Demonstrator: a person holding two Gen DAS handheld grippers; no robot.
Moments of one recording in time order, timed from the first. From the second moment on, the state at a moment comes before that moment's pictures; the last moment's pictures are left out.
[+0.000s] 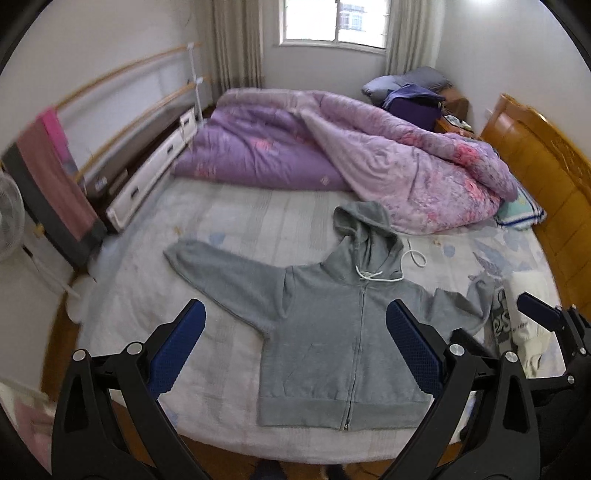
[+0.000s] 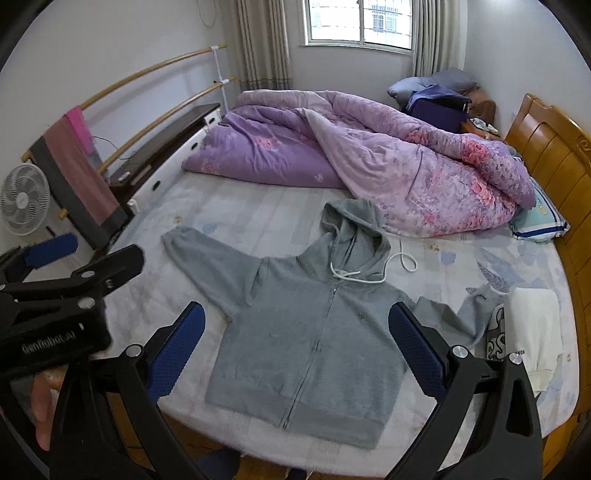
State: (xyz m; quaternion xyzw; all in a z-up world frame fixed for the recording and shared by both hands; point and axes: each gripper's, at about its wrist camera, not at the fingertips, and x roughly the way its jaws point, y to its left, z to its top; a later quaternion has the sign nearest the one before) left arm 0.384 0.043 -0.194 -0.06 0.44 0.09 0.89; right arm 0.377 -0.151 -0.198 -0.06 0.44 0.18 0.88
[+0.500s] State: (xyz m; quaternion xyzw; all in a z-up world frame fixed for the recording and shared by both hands) left arm 0.510 0.286 -0.369 -0.15 0.51 0.13 0.84; right arm 0.477 -0.048 -0.330 -0.07 0.50 0.04 0.86
